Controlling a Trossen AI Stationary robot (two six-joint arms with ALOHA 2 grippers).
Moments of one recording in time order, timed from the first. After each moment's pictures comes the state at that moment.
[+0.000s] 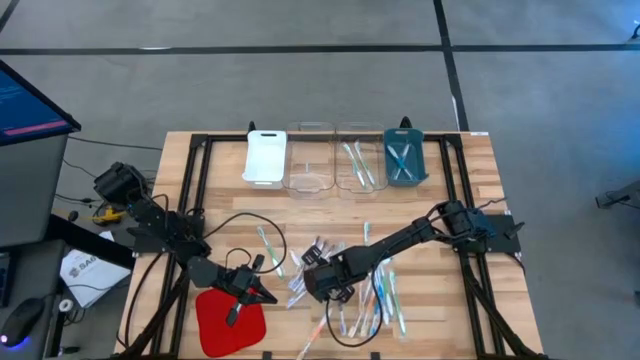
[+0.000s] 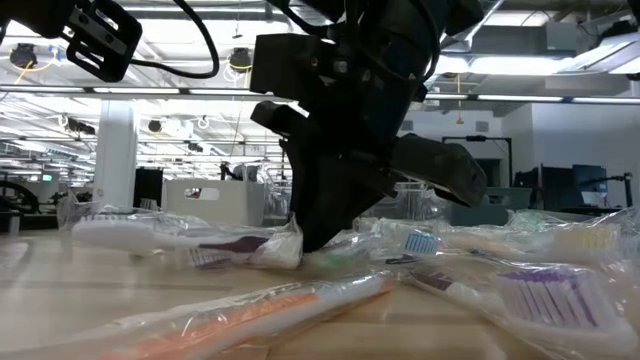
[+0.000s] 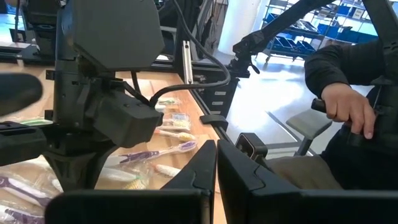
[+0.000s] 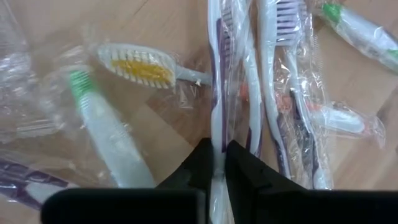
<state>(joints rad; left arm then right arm) -0.77 1.43 0.38 0.92 -0.41 -0.24 0.35 2.21 1.56 -0.52 0.21 -0.52</state>
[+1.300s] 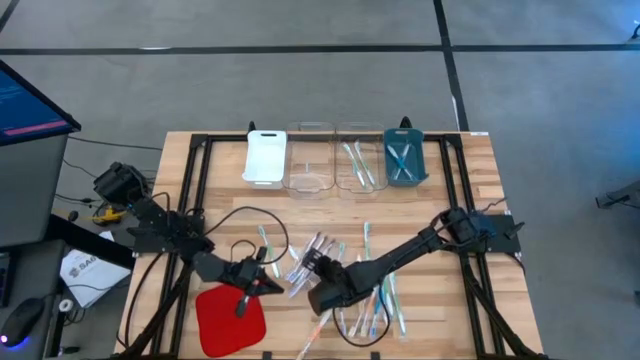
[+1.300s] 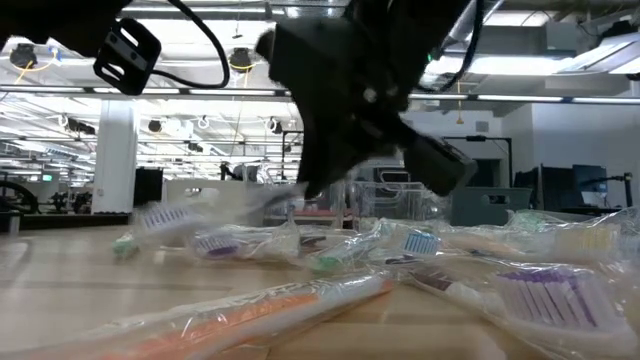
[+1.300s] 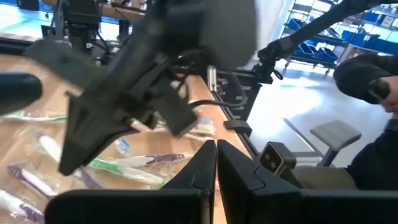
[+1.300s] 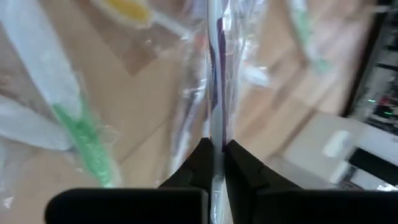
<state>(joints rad) -0.70 1.43 0.38 0.91 -0.43 -0.27 0.45 2.21 1.66 -0.70 0.71 -0.71</state>
